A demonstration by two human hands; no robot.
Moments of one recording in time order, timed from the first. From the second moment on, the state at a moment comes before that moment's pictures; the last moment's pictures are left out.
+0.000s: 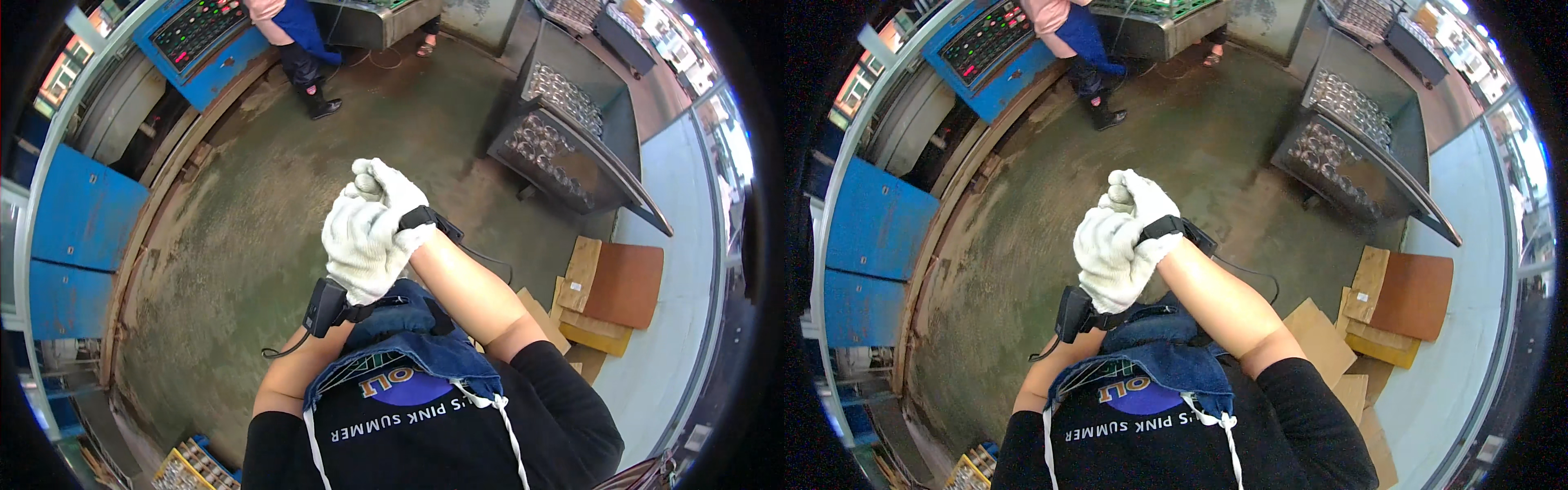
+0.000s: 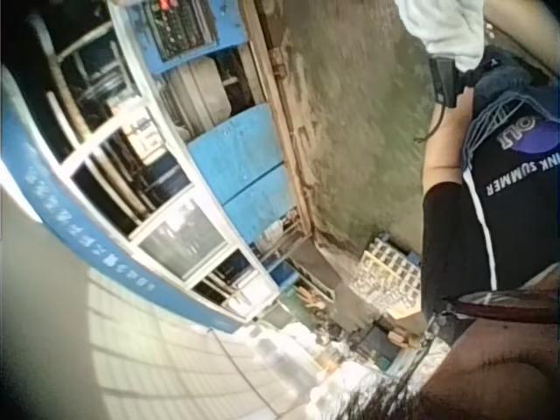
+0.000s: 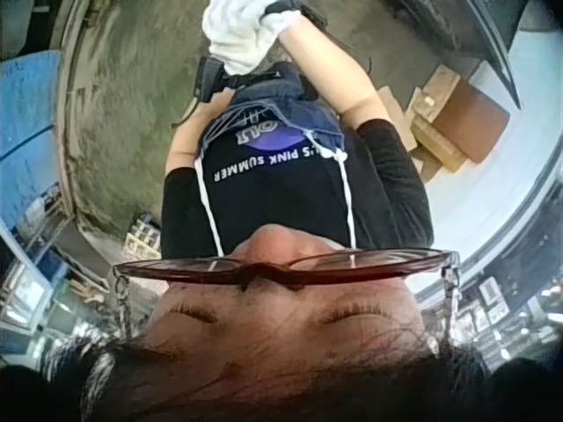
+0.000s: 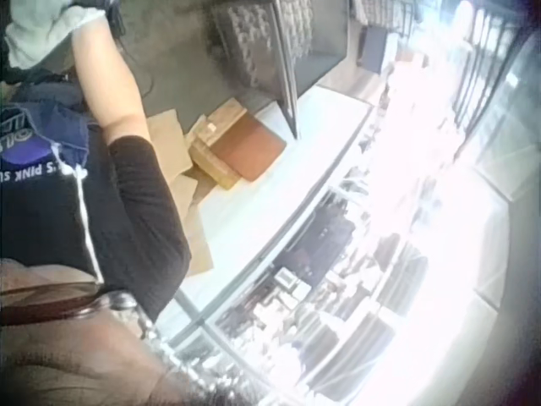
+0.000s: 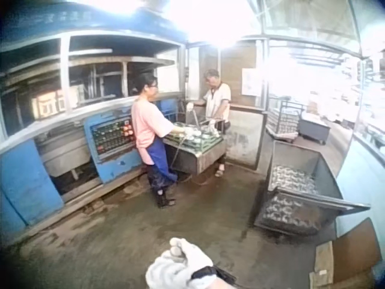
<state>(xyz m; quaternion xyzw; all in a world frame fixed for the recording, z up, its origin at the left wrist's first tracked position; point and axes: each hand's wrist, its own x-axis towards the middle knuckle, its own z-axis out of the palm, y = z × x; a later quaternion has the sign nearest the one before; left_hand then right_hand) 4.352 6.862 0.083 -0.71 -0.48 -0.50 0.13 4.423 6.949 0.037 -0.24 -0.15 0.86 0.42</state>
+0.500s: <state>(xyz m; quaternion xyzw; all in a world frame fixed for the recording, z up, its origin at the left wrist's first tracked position) 4.355 6.862 0.078 -0.79 -0.50 -0.36 0.04 4.429 6.976 0.020 -0.33 -0.24 0.77 0.49</state>
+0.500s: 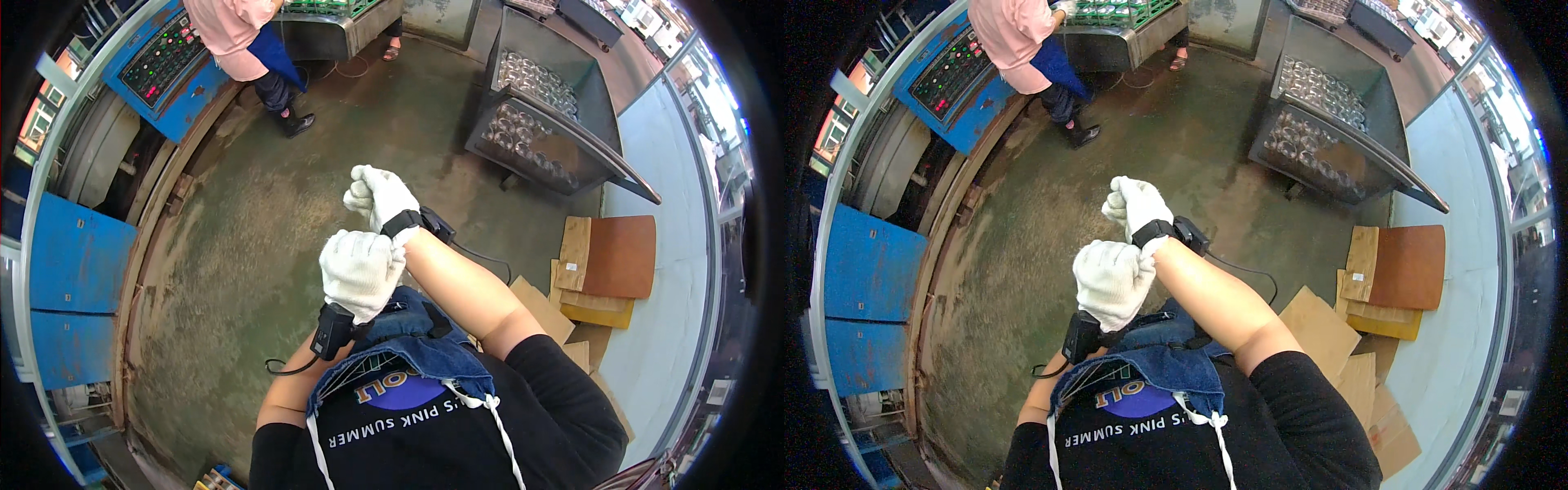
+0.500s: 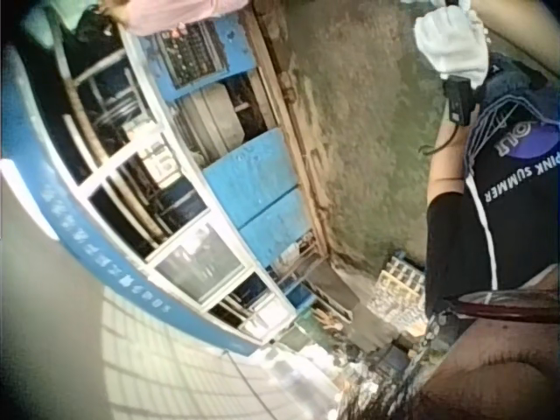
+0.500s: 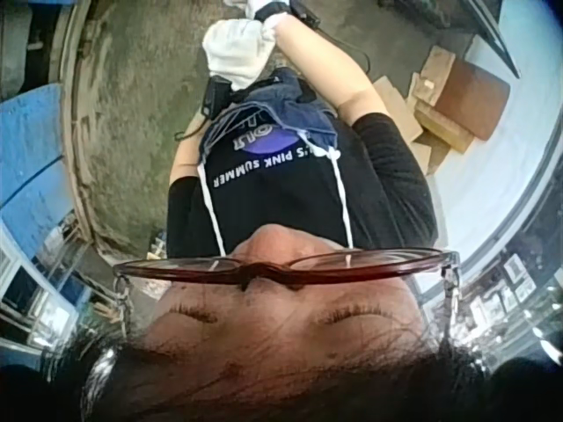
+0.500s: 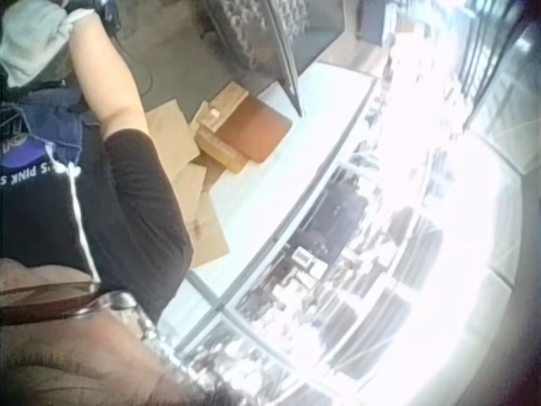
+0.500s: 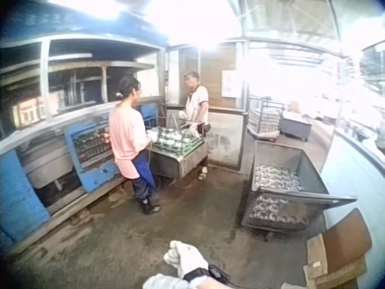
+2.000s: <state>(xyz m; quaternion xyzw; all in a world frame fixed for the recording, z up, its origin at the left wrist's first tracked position) 4.360 6.858 0.011 -0.65 -0.62 -0.40 -0.17 4.423 6.965 0.039 -0.44 -0.31 0.64 0.55</state>
